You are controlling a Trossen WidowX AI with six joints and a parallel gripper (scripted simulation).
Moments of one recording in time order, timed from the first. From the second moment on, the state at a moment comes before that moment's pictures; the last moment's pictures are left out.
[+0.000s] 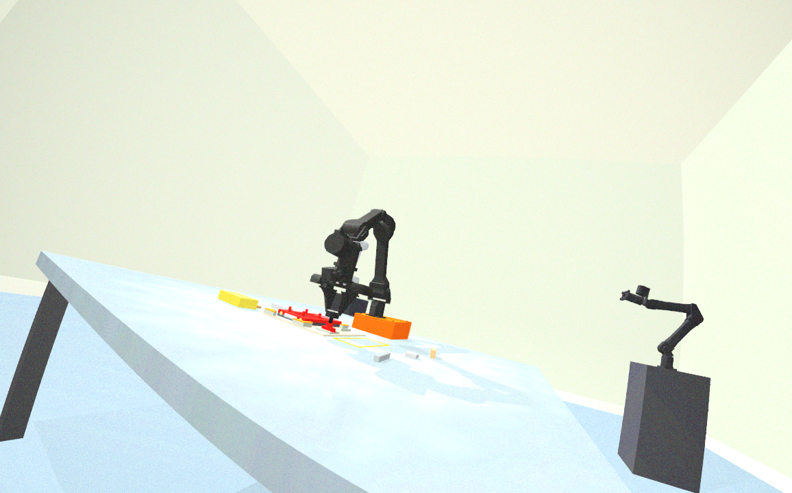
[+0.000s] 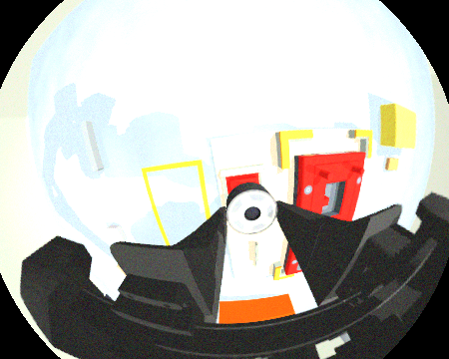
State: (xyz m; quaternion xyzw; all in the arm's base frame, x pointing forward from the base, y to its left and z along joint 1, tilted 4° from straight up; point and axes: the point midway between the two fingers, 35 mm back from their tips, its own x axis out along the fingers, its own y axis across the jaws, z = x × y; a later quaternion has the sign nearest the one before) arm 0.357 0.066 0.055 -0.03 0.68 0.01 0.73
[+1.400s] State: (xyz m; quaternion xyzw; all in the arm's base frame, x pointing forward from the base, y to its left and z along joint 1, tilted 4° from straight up) arm 0.355 0.067 0.070 -0.03 0.68 0.01 0.73
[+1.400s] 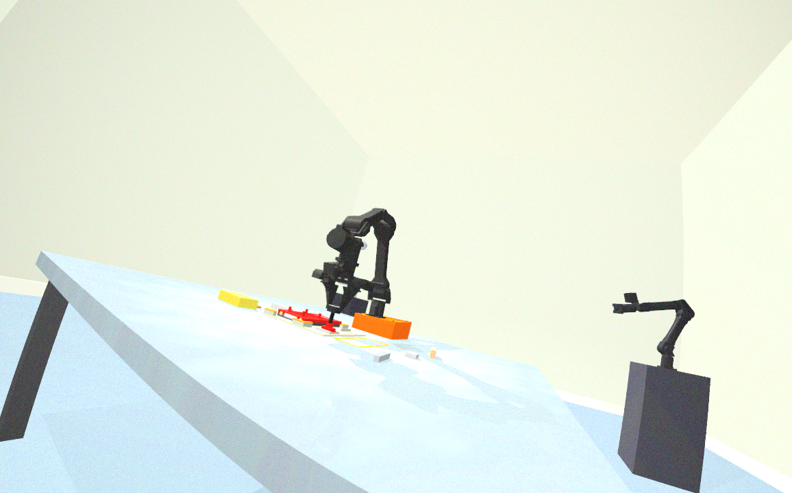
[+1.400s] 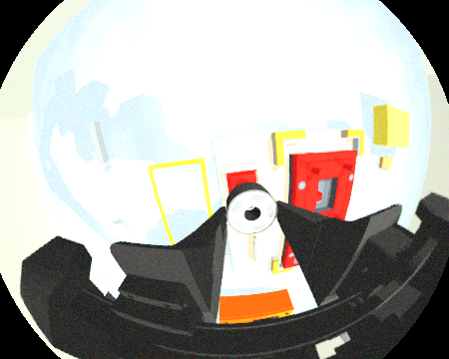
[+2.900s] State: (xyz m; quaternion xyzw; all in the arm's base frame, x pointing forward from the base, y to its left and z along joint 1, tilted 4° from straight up) arm 0.296 0.152 0.104 -0.03 0.68 0.02 0.74
